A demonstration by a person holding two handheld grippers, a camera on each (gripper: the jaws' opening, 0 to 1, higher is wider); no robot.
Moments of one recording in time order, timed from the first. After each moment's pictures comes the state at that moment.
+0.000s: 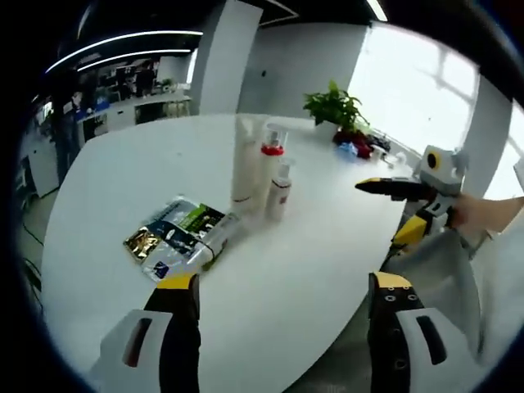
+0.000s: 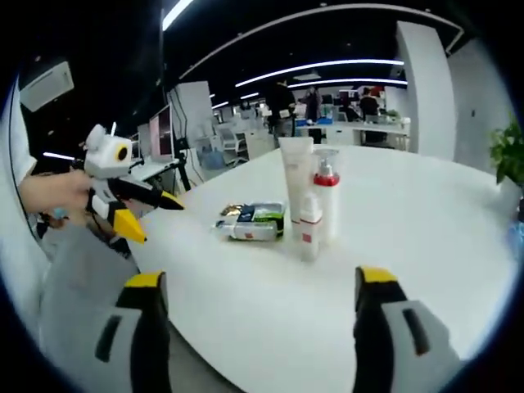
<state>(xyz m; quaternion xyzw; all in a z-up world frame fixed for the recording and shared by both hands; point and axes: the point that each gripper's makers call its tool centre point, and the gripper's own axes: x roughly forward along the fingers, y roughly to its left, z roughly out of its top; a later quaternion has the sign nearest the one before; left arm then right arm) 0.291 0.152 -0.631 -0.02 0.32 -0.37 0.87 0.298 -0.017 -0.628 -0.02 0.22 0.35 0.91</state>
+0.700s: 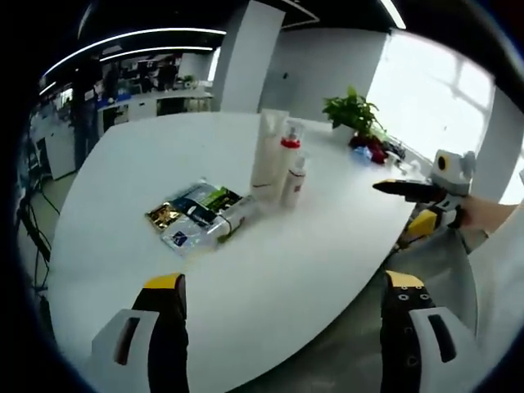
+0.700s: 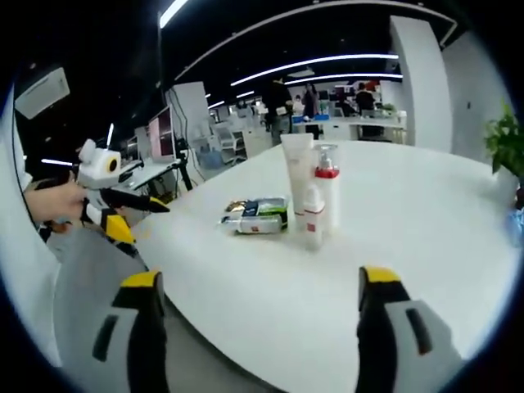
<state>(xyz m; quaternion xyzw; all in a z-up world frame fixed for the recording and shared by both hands) 0.264 0.181 -0.636 -0.03 0.32 -0.32 0.89 0.280 -0.018 -0.627 -0.01 0.23 0.34 0.91</state>
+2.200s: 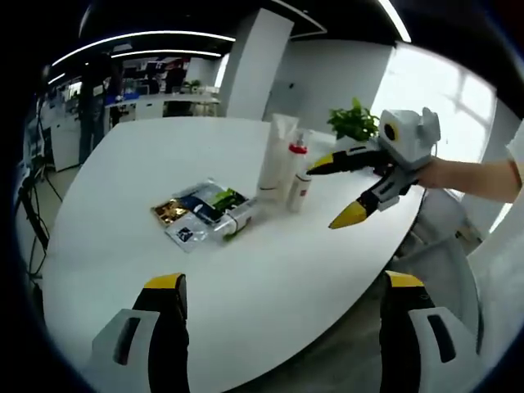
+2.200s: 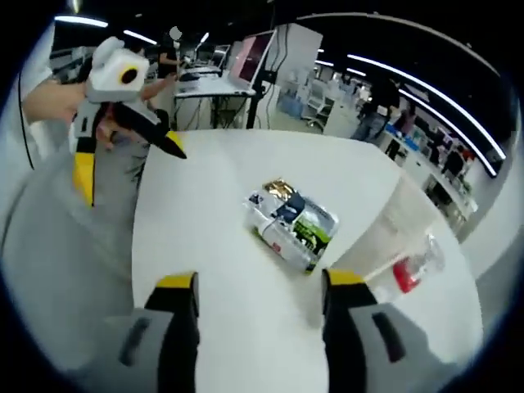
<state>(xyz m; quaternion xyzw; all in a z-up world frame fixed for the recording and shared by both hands) 0.265 0.193 -0.642 -0.06 0.30 -0.32 0.90 0.357 0.092 -0.655 -0.33 0.23 0.52 0.75</state>
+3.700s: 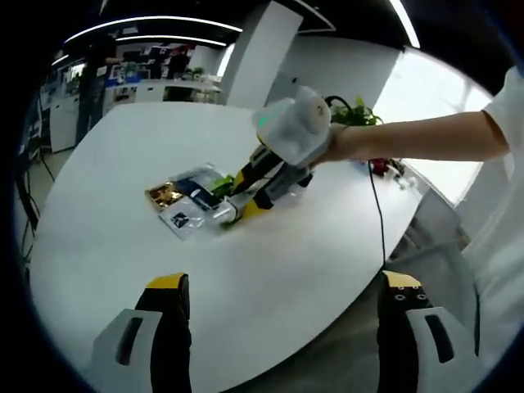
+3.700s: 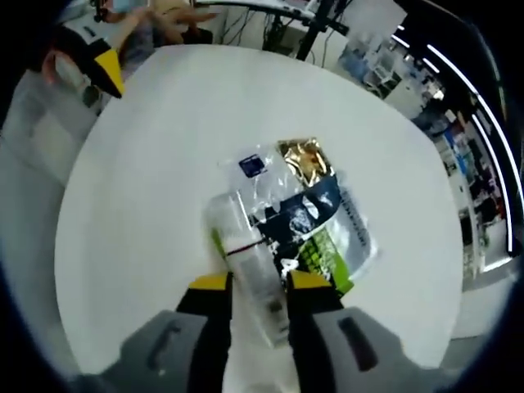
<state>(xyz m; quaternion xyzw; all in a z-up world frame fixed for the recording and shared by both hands) 0.271 0.197 -0.662 -0.09 0.33 -0.32 0.88 0.428 0.154 -0.750 -0.48 0.31 0.55 0.61</state>
